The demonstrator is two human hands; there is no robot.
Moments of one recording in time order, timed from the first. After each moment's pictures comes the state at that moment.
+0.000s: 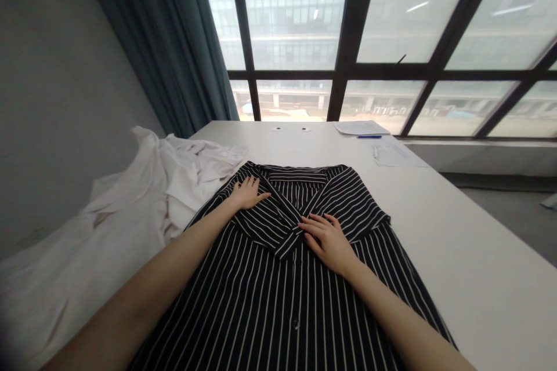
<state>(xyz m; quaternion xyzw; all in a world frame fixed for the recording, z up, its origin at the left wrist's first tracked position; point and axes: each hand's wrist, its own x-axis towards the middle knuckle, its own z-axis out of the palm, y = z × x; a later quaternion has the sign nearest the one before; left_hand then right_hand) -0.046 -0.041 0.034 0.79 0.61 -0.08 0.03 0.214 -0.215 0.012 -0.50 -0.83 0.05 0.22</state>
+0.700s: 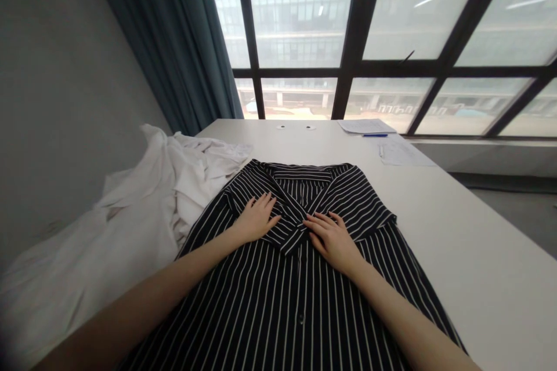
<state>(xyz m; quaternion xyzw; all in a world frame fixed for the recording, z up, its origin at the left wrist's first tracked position) -0.035 -0.132 0.023 0.87 0.50 0.03 -0.05 0.211 -0.217 0.012 -0.50 -0.84 0.02 0.20</state>
